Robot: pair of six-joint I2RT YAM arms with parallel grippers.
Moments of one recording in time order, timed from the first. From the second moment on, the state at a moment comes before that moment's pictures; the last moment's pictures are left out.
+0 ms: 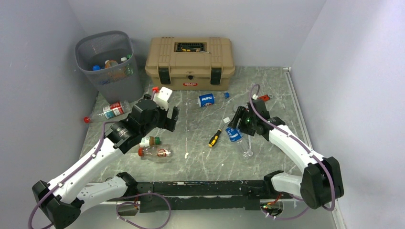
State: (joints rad) left arm -0.69 0.96 0.97 -0.48 -0.23 -0.08; right arm 0.35 1.18 0.76 -0.44 -0.07 0.70
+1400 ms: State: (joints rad) left arm -0.70 1.03 0.97 -0.50 -0.23 -0.07; right arm 0.60 1.37 0.71 -0.57 0.12 0.53
